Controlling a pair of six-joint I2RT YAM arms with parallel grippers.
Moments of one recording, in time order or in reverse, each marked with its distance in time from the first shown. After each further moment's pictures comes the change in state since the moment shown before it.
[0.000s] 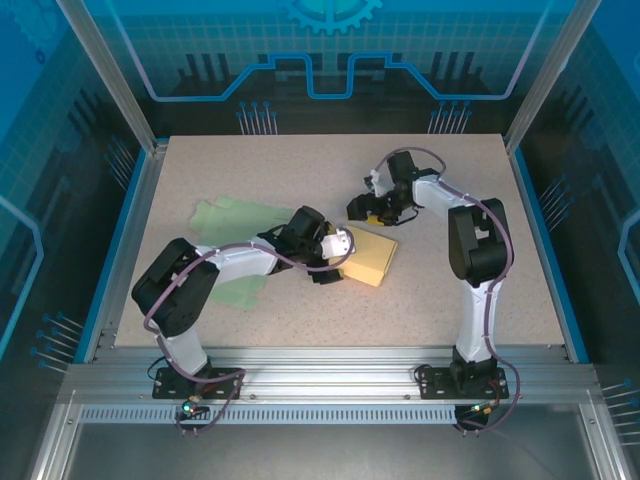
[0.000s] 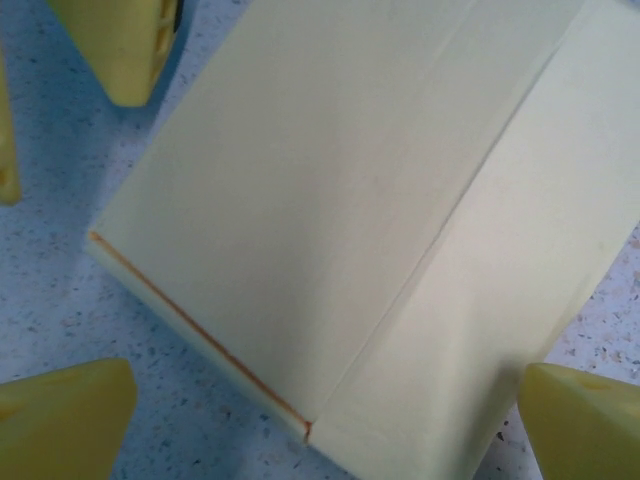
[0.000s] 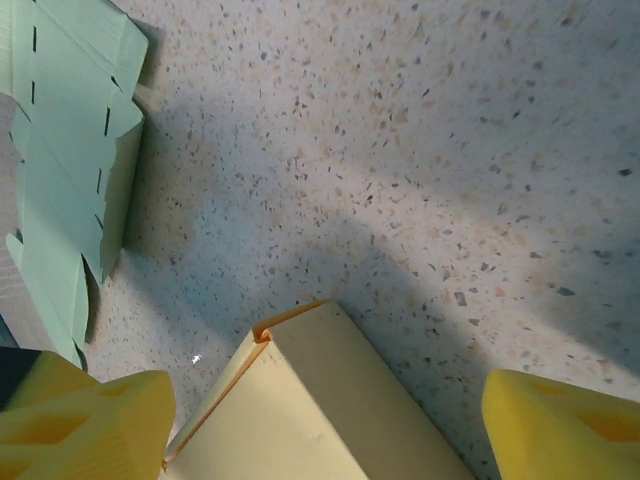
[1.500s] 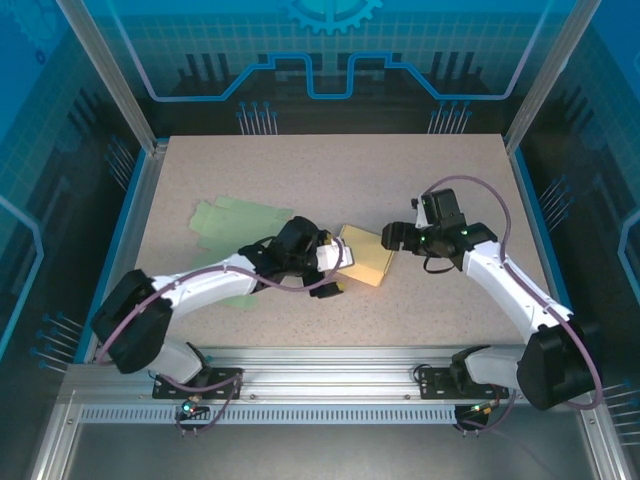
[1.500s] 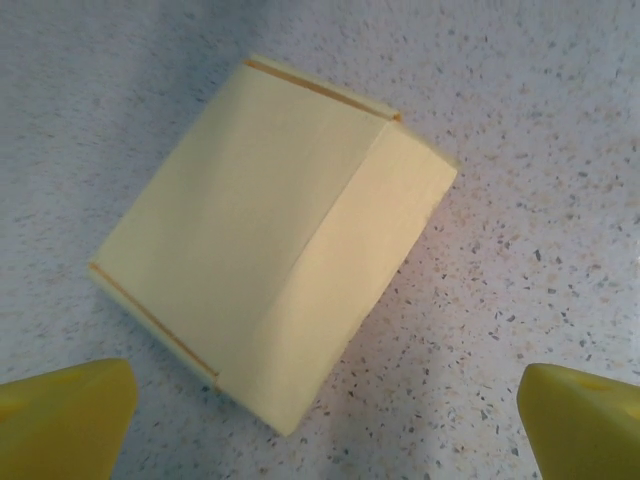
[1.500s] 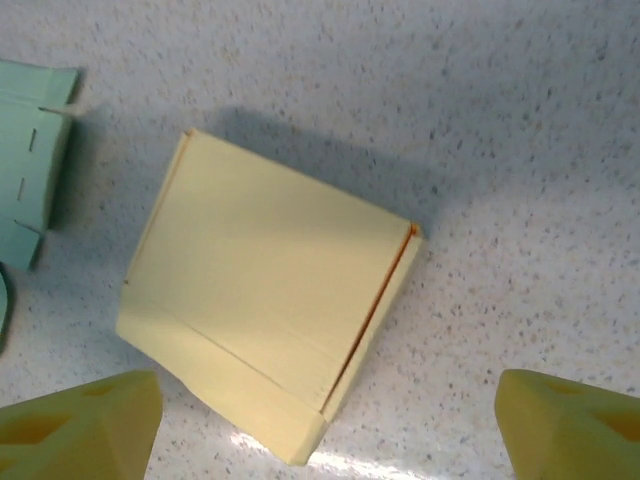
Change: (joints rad) left arm -0.092 -0.314 -0.113 -0.095 -0.008 -0.118; right arm 0.050 -0.870 -0.637 0.043 0.496 0.238
